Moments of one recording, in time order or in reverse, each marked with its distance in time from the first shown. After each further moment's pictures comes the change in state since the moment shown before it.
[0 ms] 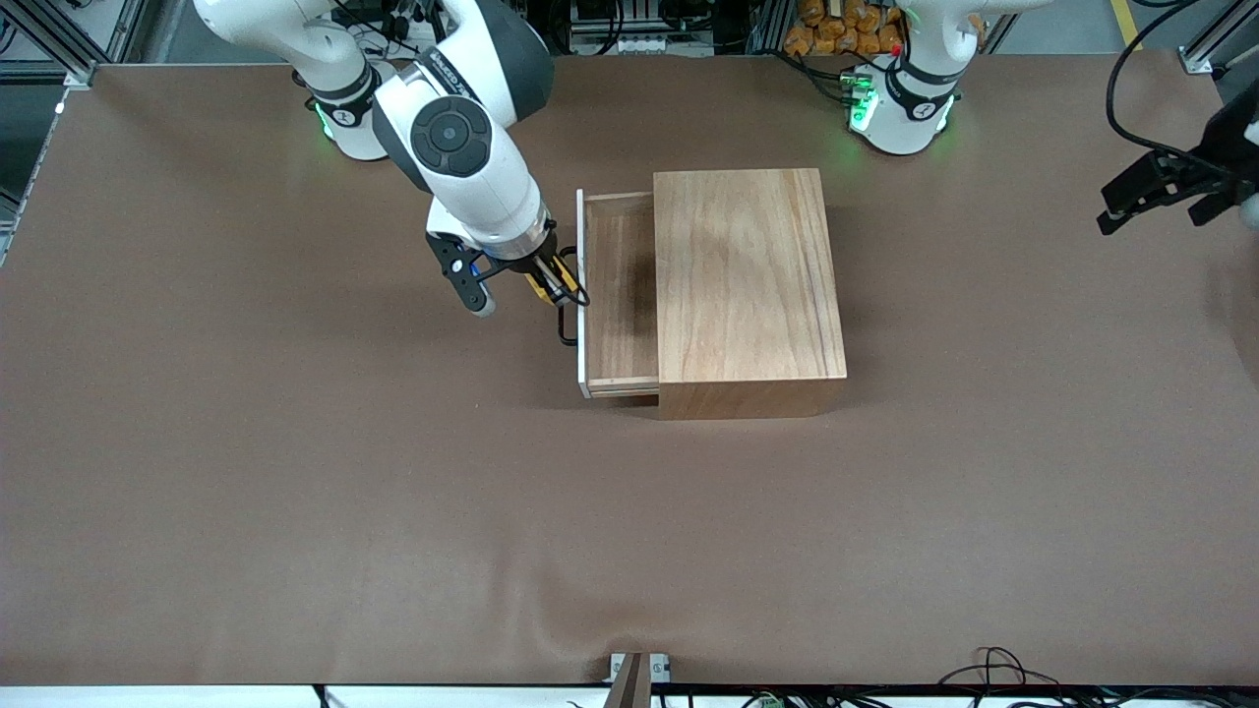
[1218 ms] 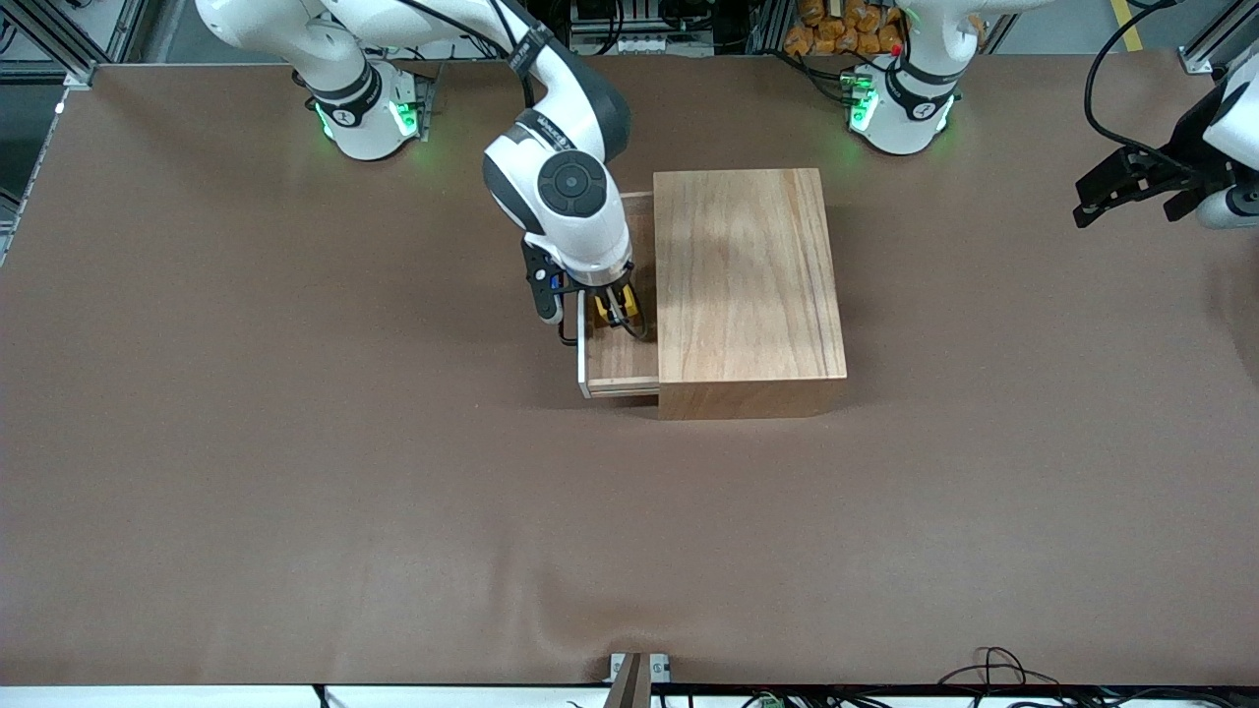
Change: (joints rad) left arm -0.001 -0.001 -0.011 -0.010 0.000 -0.021 0.038; right arm 0.133 0.246 -0.004 0.097 -0.045 0.164 0.363
